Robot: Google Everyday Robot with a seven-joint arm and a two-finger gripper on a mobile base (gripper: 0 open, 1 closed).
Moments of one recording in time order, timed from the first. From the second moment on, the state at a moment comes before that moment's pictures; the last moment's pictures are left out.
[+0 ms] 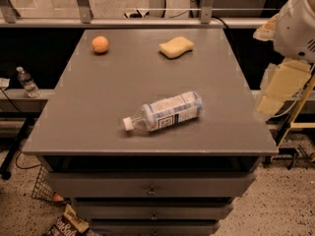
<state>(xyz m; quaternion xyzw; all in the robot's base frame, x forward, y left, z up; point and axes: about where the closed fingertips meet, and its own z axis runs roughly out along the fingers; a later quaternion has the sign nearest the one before) 0.455 -0.188 0.991 -0.62 0.75 -0.05 0.20</state>
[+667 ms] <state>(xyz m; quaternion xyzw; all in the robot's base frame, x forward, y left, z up) 0.493 -0.106 0.942 -0.69 0.70 0.00 0.20</state>
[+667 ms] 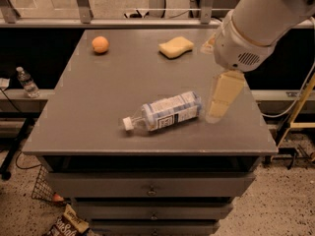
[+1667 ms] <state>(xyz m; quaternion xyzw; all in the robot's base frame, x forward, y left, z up) 0.504 -0.069 0.881 -0.72 0.68 0.02 0.11</state>
